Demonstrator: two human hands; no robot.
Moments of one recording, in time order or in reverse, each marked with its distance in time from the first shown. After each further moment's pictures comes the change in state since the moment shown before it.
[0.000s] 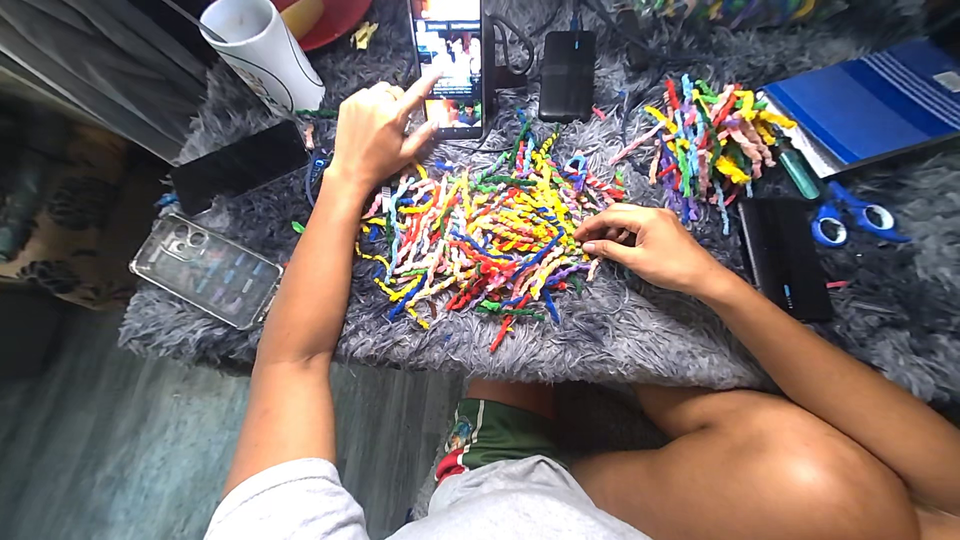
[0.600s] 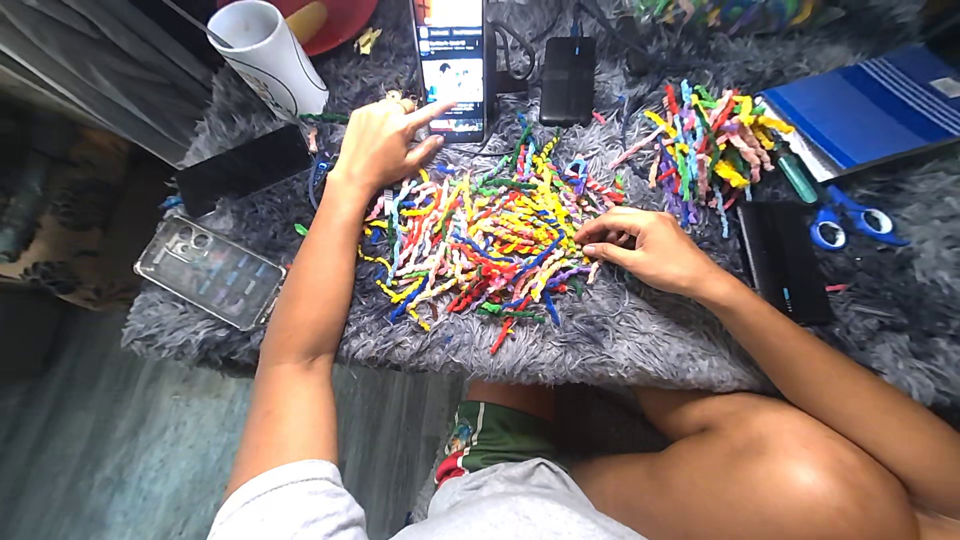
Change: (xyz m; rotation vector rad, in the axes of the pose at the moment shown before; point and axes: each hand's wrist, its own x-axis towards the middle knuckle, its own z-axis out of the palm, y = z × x) left_hand -0.001 -0.003 0.002 -0.035 -0.090 0.054; right_hand 0.000 0.000 0.001 0.000 0.009 -0.001
